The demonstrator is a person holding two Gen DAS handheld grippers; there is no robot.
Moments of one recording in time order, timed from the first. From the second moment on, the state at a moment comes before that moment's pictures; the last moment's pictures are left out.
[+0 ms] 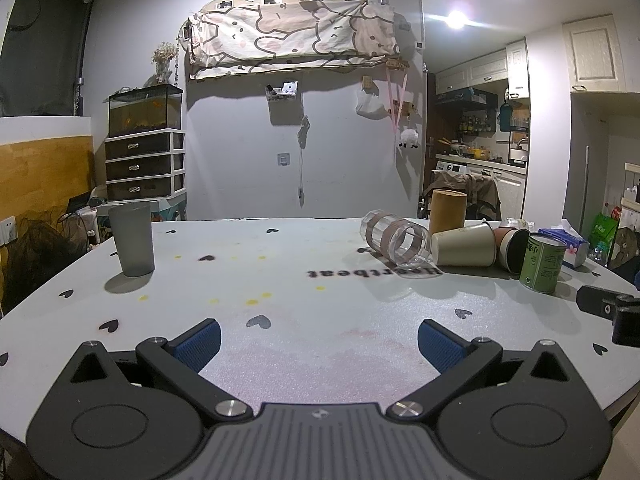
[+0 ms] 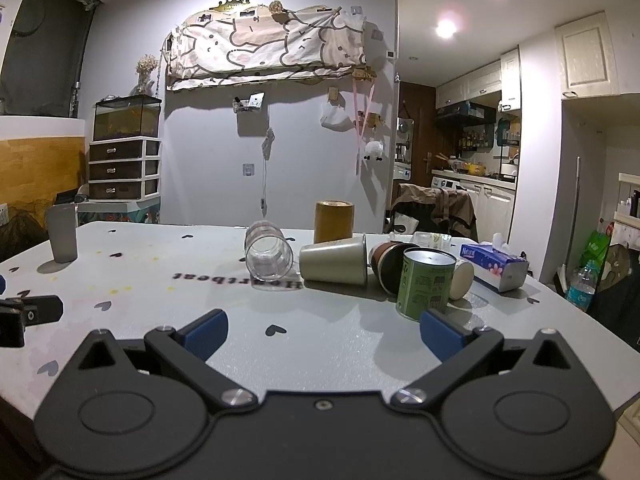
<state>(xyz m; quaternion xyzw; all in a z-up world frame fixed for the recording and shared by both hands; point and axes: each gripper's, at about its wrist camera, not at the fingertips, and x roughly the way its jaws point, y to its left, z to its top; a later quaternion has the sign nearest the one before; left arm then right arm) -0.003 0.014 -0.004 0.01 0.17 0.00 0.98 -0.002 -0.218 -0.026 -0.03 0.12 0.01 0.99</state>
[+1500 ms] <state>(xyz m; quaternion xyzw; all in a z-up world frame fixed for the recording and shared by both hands) -0.005 0.014 -0.020 0.02 0.19 -0.02 0.98 0.189 -0.319 0.029 0.03 0.17 -0.09 0.98</state>
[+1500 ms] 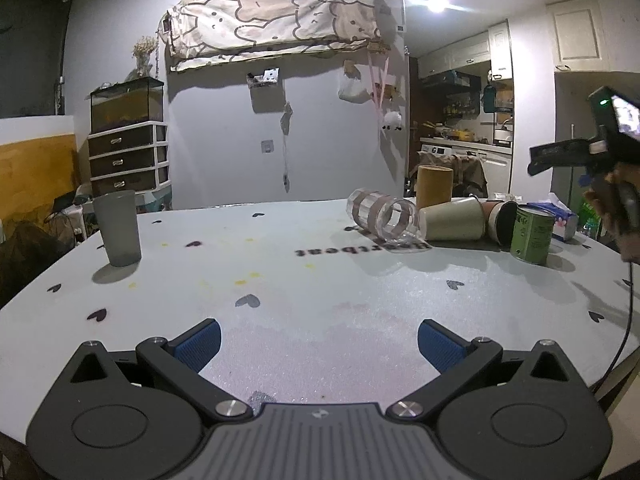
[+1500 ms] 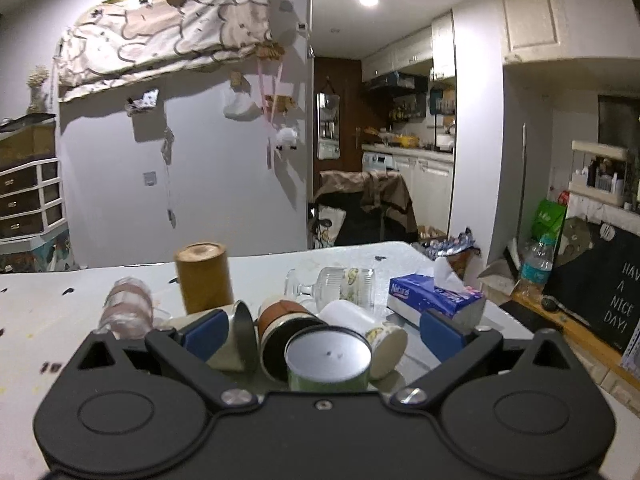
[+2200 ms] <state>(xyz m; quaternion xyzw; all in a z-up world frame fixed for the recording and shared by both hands) -0.006 0.026 -0.029 0.01 0.20 -0.02 0.98 0.258 -0.320 -0.013 0.02 0.28 -0.12 0.95</state>
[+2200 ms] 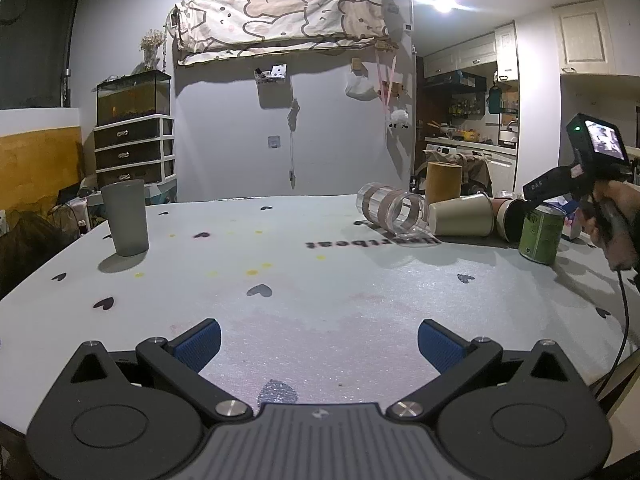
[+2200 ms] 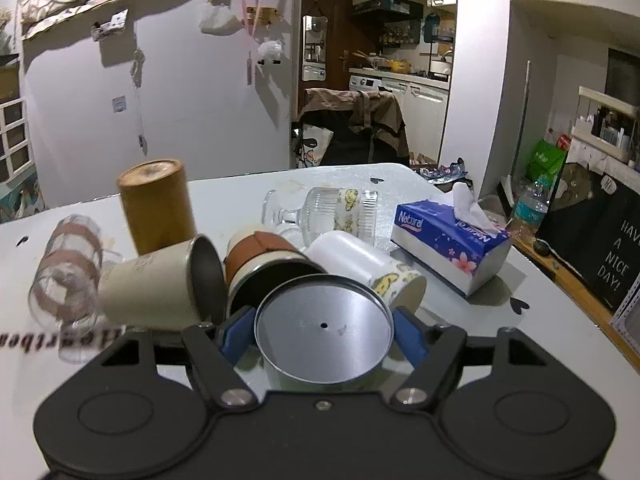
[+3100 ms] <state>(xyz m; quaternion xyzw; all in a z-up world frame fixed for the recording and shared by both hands) 0.029 0.020 -0.061 -0.02 0.21 -0.06 0.98 0.125 -0.096 -0.005 -0.08 0.27 0.27 0.92</state>
